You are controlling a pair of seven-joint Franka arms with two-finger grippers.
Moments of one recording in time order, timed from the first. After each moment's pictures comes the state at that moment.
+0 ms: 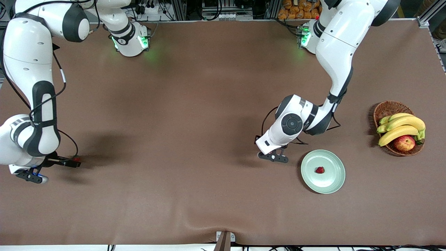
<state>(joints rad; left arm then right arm) -0.31 0.73 -0.21 -1.67 0.06 2.38 -0.33 0.04 0.83 -0.42 -1.49 0.48 2.15 -0.27</state>
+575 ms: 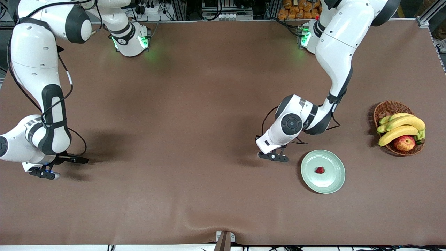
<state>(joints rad) -0.31 0.73 -0.21 -1.68 0.06 2.39 -0.33 0.05 0.84 -0.41 -1.56 0.47 2.20 -0.35</state>
